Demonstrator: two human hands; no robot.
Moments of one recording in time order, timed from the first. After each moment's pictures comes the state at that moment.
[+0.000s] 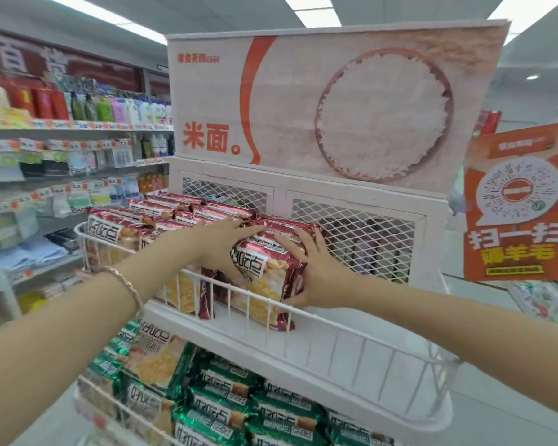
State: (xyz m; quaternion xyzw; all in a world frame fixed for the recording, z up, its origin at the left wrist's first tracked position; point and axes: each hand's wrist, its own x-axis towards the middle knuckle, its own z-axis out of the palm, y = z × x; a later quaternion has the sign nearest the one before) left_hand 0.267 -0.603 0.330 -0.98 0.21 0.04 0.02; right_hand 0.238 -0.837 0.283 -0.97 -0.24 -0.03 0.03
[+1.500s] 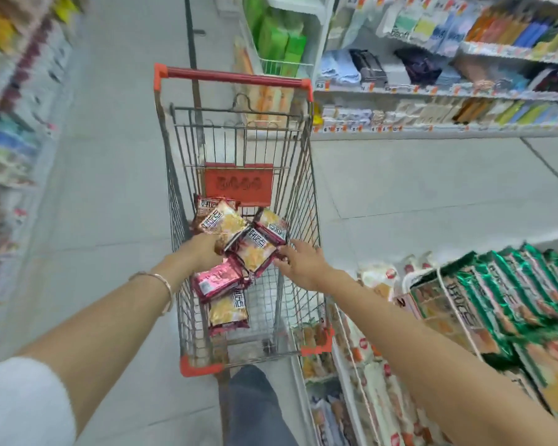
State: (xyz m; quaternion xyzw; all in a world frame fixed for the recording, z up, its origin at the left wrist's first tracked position) left_hand 0.029 -0.009 -0.079 -0.86 -0.39 0.17 -0.29; right_hand 0.197 -0.182 -0.056 -0.82 -0.49 0.29 -0.06
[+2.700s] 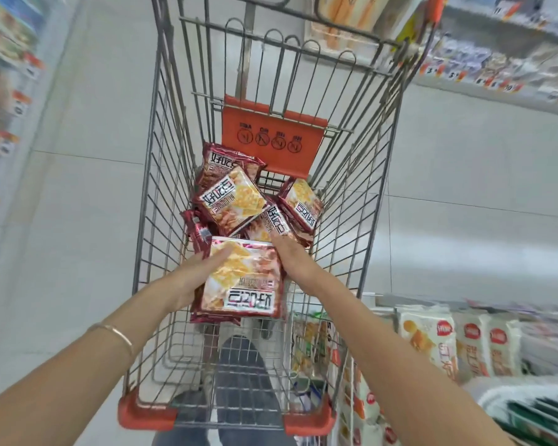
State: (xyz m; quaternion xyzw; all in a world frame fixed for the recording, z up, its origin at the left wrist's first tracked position) left_hand 0.044 -0.002 -0.219 -0.33 -0.58 0.06 -0.74; right_hand 0.249 -0.072 -0.203 -0.73 -0.24 0.60 0.21
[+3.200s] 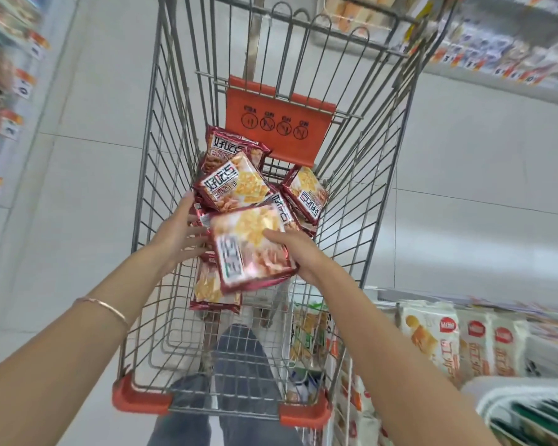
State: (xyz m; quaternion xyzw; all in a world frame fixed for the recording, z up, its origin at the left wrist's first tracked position) left_hand 0.053 0.027 -0.193 -0.30 -0.65 -0.06 -0.70; right_hand 0.256 -0.071 -0.236 -0.65 -0.10 0.69 0.30
